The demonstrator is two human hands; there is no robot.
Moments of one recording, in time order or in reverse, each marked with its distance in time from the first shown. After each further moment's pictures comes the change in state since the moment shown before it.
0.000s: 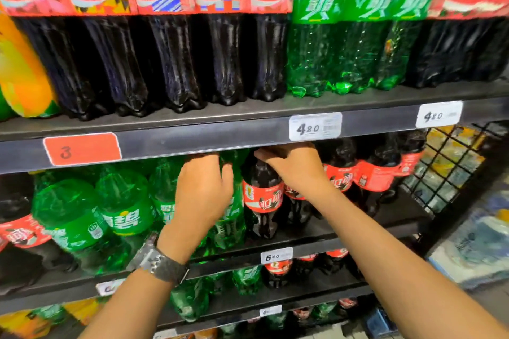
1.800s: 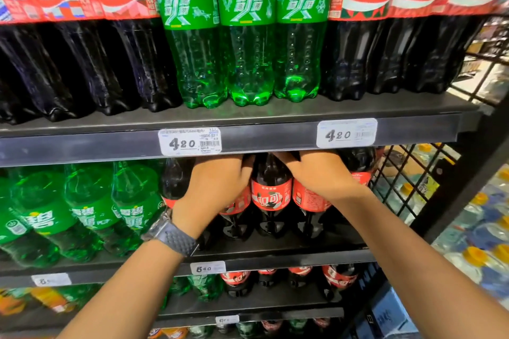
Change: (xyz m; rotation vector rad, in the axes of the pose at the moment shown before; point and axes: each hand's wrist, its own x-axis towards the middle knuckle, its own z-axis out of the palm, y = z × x) left_hand 0.044 0.171 0.085 0.181 -0.124 0.032; right_hand 0.038 0.118 -0.165 -0.341 -0.232 -0.100
